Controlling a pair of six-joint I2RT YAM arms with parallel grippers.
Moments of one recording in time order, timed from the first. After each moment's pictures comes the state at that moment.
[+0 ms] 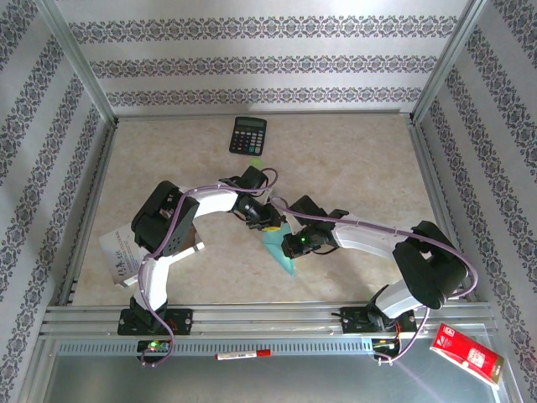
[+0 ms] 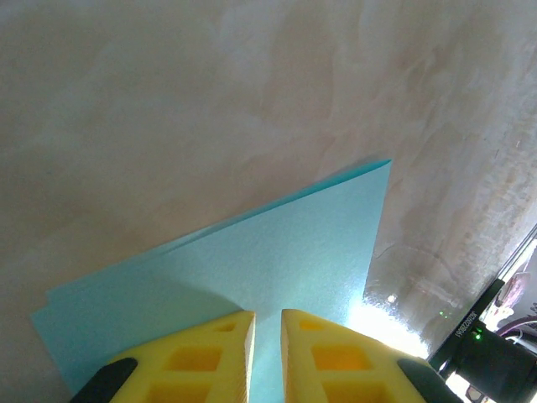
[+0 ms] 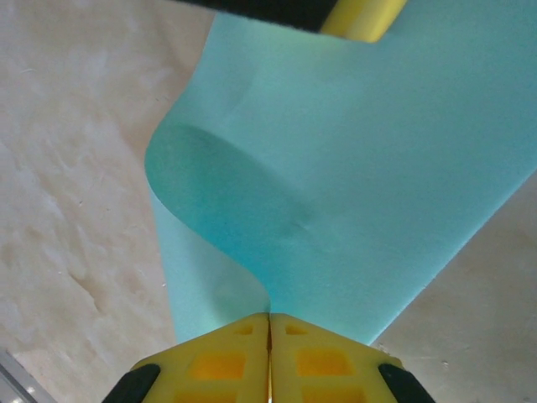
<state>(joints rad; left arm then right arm) -0.58 2.05 1.26 -0.40 0.63 -0.63 0.70 1.50 0.74 -0.42 -0.34 0.39</state>
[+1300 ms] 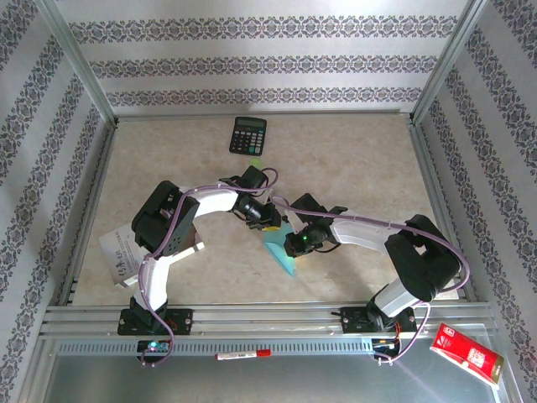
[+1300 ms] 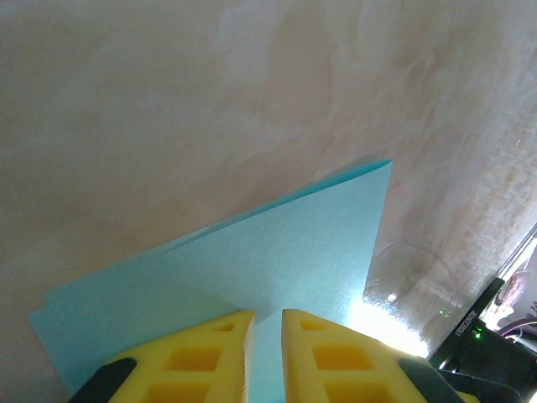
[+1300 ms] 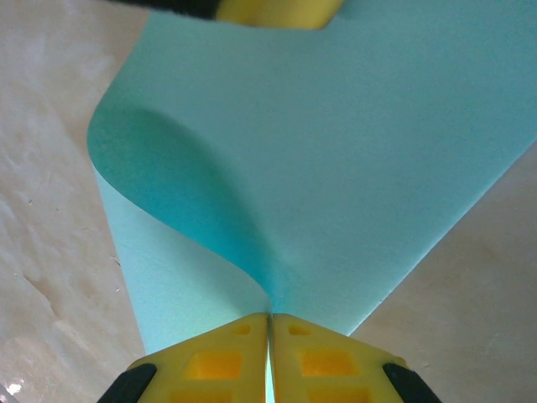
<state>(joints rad) -0.58 2.05 1.27 -0.41 0.64 -0.63 0.66 1.56 0.76 -0.44 -0.35 0.32</state>
